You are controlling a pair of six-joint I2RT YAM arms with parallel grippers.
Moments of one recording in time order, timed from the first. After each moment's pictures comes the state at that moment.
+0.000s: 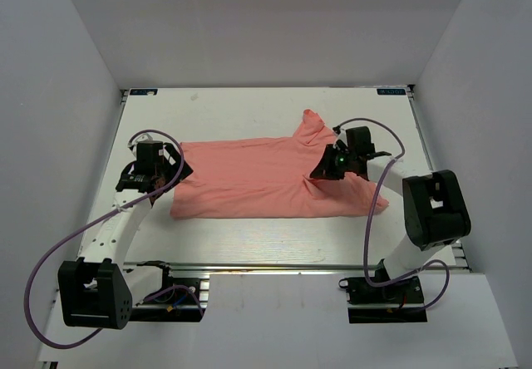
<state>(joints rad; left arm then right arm) -0.06 1.11 0.78 -0.49 -0.12 -0.65 0.26 1.62 0.88 -0.12 -0.53 0.44</state>
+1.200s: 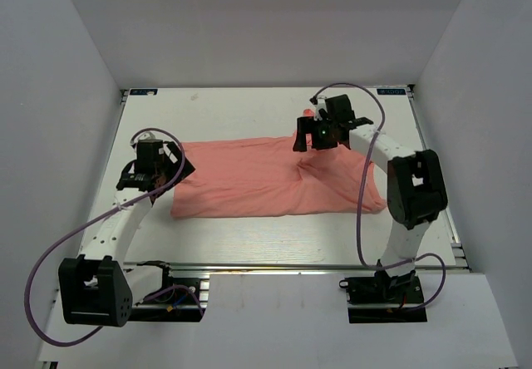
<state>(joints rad) -0.06 1.12 0.78 -0.46 -0.07 -0.65 0.35 1.89 1.37 -0.33 -0.34 0.15</state>
